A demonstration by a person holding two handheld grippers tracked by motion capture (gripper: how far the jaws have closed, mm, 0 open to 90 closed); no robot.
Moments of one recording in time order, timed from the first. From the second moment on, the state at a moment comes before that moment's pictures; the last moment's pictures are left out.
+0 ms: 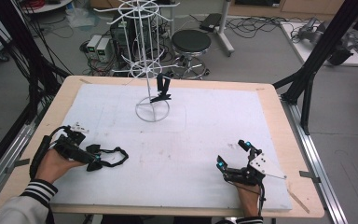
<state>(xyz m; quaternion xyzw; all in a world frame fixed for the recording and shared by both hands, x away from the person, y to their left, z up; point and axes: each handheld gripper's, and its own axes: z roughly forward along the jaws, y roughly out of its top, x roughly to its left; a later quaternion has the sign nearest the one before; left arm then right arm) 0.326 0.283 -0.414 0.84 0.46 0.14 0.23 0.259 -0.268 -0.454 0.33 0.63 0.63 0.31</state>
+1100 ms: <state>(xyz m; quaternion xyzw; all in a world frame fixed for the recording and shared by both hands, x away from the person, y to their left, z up) 0.324 0.279 -0.418 0.84 0.48 0.11 0.22 0.258 -0.268 -0.454 0.33 0.63 0.63 0.31</state>
